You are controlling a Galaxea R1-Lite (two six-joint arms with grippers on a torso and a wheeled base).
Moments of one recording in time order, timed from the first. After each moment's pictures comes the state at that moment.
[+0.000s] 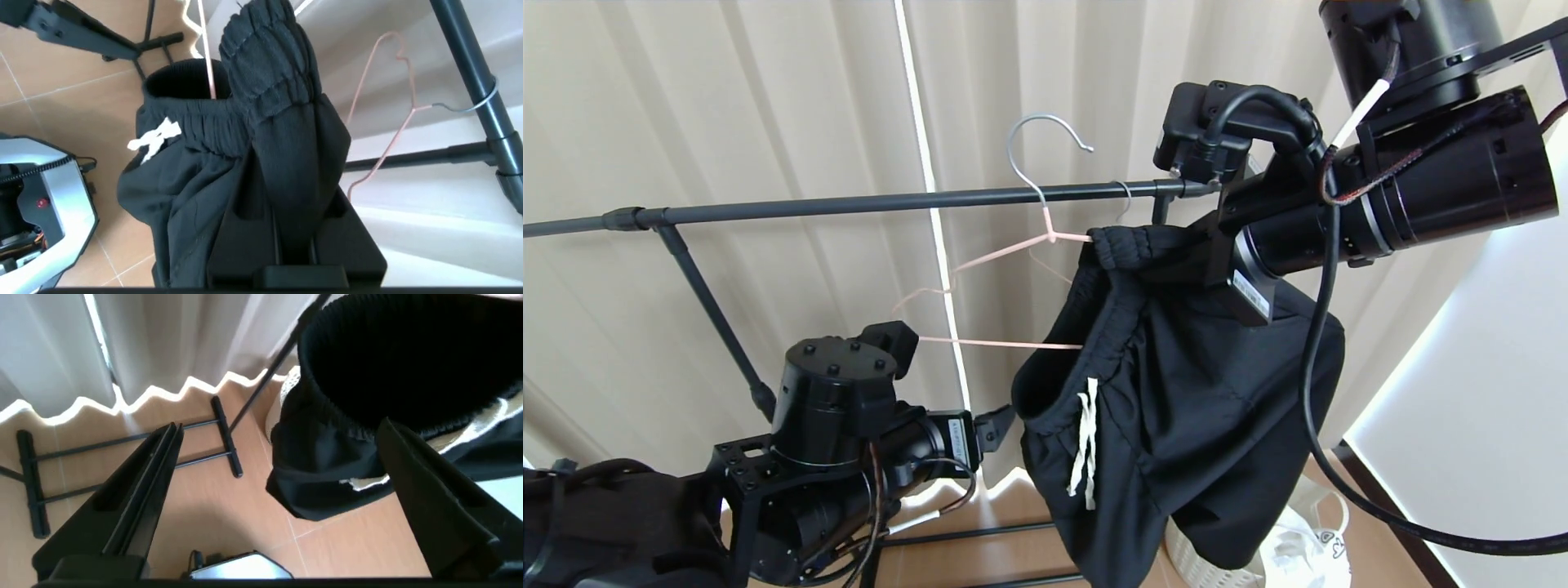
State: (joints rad) left arm -0.68 1.70 -0.60 -0.62 0.25 -0.44; right arm 0.67 1.76 -1.77 0.61 0.09 -0.64
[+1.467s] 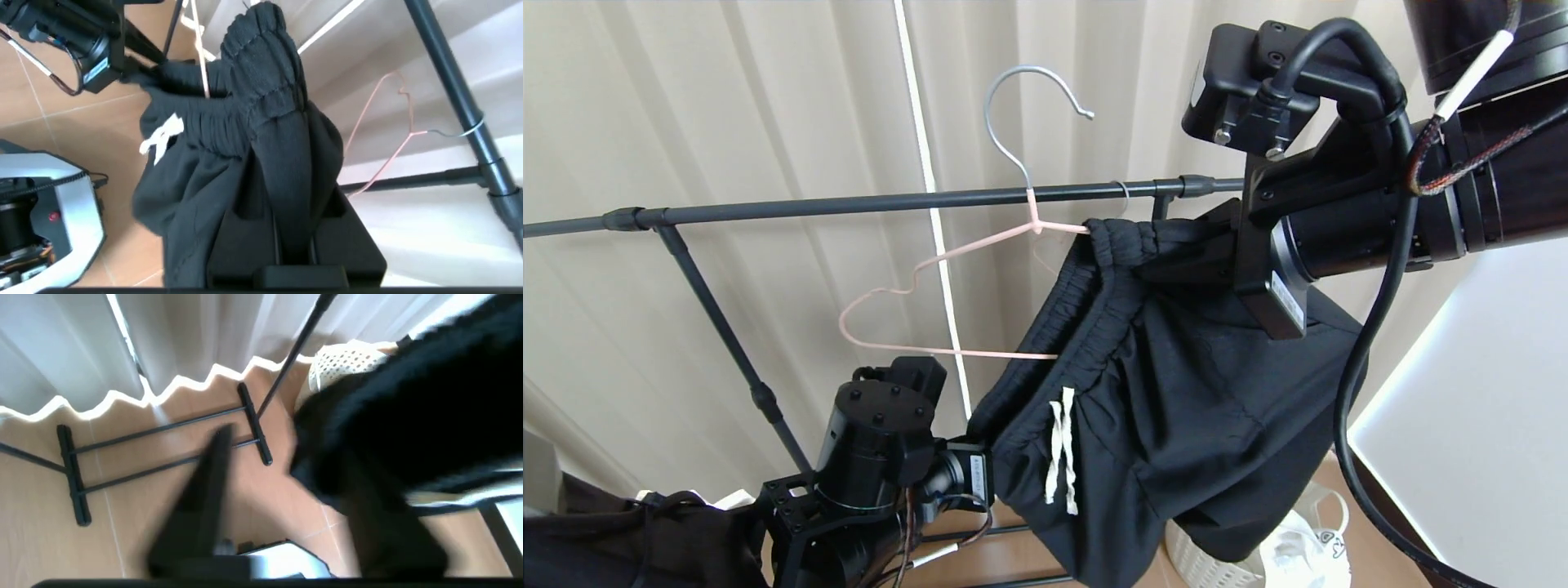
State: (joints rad) left arm -0.73 1.79 -0.53 -0.75 0.33 -0.38; right arm 0.74 1.67 -1.71 0.59 0.09 -0.60
